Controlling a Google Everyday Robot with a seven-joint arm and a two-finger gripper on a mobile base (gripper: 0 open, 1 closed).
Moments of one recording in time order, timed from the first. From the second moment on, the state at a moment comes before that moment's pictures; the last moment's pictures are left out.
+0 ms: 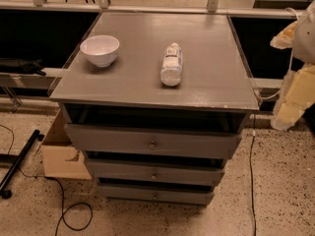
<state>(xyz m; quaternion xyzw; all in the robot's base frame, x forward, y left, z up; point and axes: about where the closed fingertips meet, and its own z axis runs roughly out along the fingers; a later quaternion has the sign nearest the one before) 0.438 -0.215 0.983 -0.60 0.78 -0.04 0.17</state>
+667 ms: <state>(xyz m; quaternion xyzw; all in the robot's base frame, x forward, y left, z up) 0.431 -0.232 0.987 -0.59 0.79 -0.05 0.18</state>
